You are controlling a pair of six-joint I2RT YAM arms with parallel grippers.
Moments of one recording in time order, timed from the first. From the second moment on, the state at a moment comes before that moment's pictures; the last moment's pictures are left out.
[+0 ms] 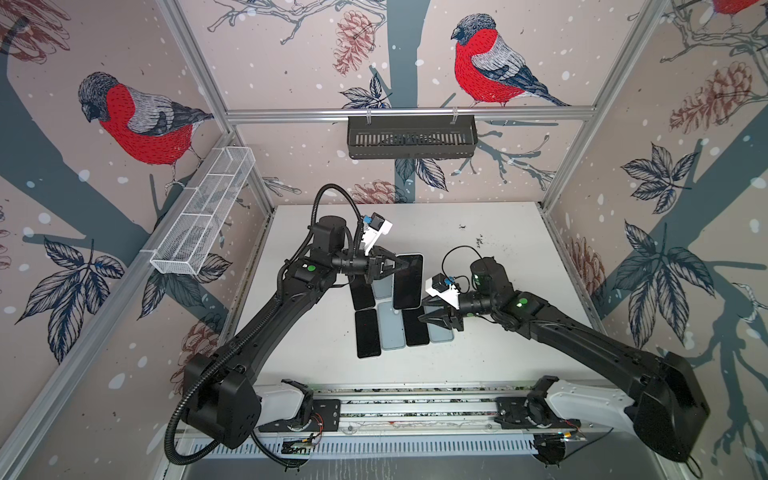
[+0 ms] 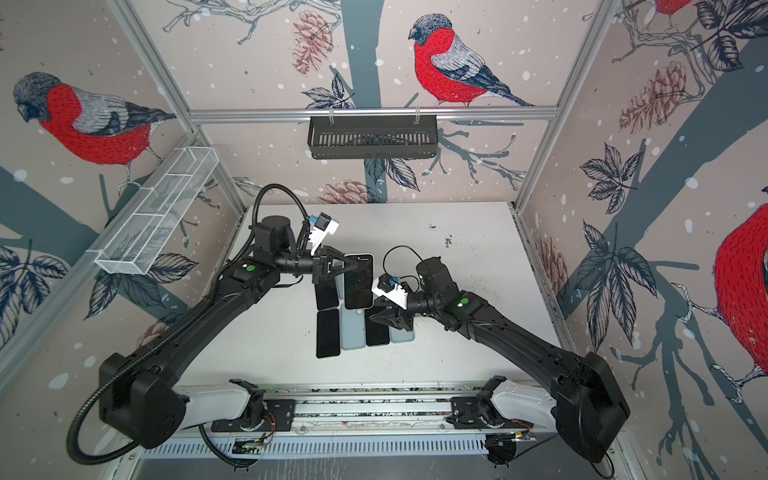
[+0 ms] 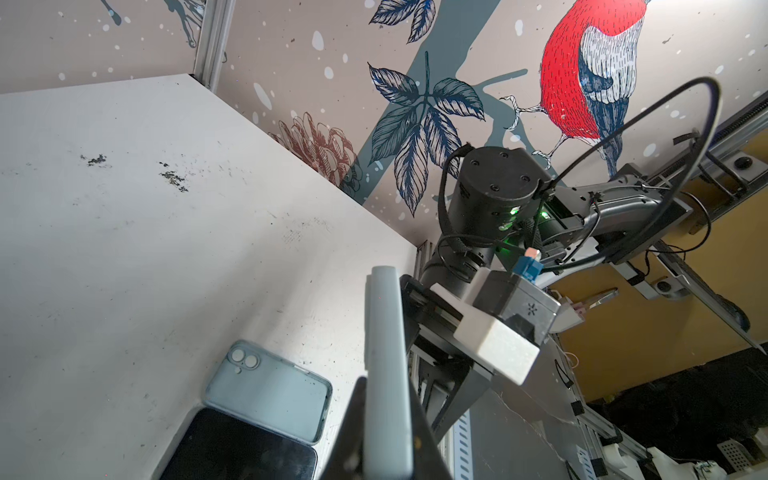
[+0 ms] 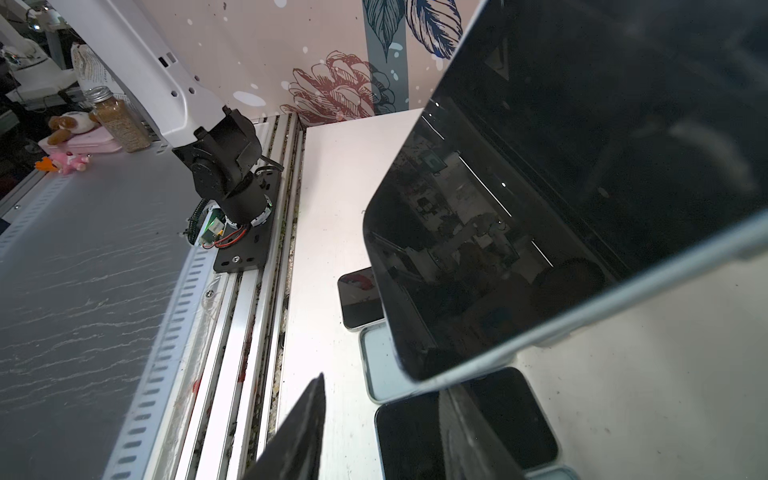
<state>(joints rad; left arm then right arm) -0.39 1.29 1.08 -0.20 1.08 -0.21 0.70 1.18 0.77 -0.17 -0.77 -0.34</state>
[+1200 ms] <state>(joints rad) -0.39 1.26 1.03 -0.11 1.15 -0.28 0.70 1.22 0.79 -0.16 -0.85 -0.36</state>
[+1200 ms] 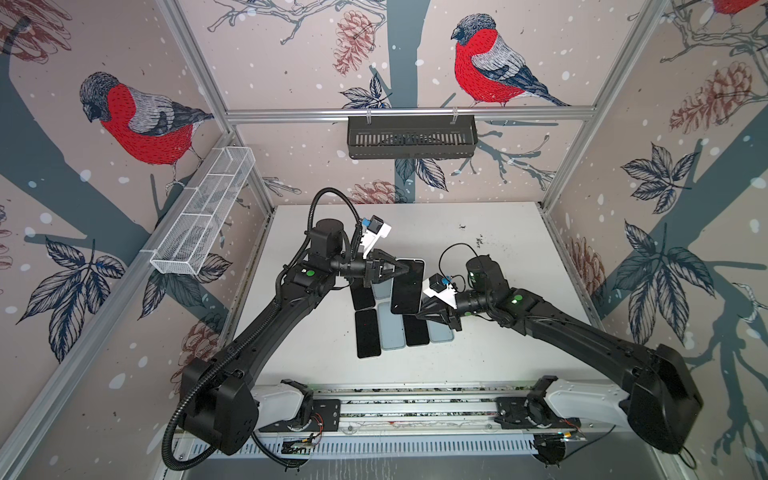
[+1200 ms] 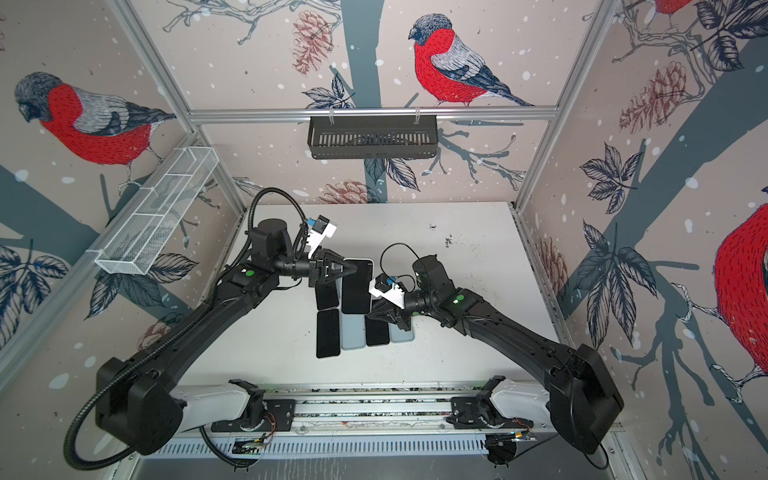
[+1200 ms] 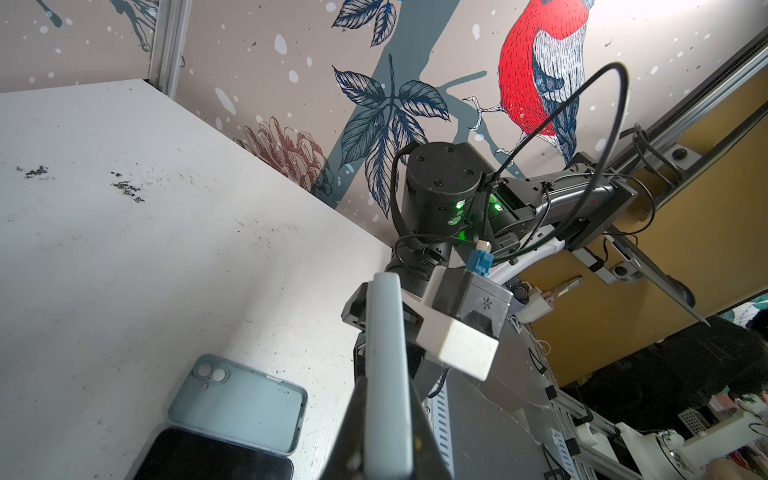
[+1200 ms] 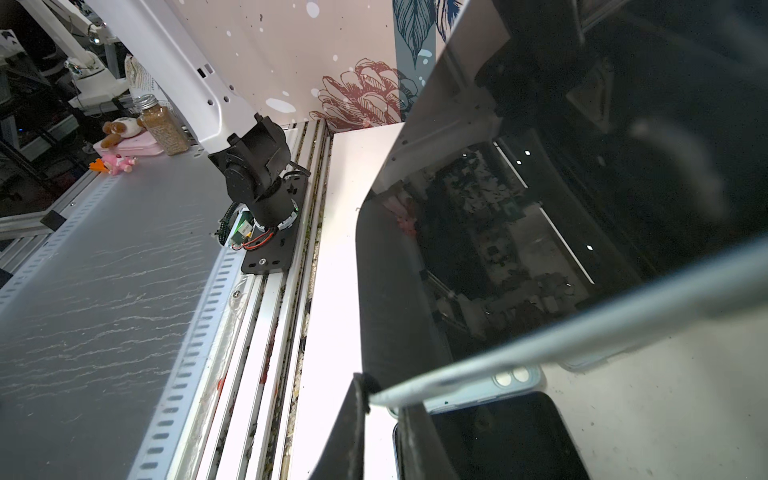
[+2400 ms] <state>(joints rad) -0.41 1.30 0.99 0.19 1.21 -0.43 0.71 1.23 0.81 -0.12 -0.85 -0.52</state>
